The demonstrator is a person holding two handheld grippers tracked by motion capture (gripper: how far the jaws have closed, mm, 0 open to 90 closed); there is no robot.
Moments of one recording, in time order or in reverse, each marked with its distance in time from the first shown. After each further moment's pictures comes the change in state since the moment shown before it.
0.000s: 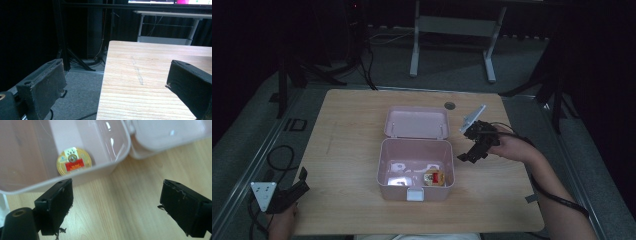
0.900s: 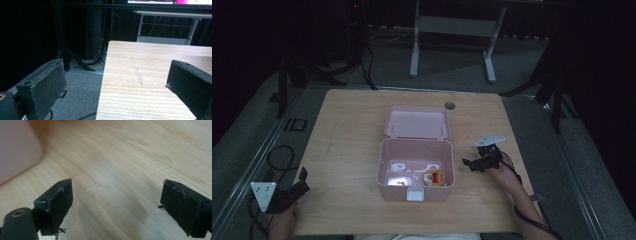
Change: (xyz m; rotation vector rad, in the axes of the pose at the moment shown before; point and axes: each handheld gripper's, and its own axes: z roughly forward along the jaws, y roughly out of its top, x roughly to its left) left arm 0.000 0.000 0.000 -0.001 -0.005 0.000; right arm -0.021 -0.115 0.106 -0.306 -0.281 0.363
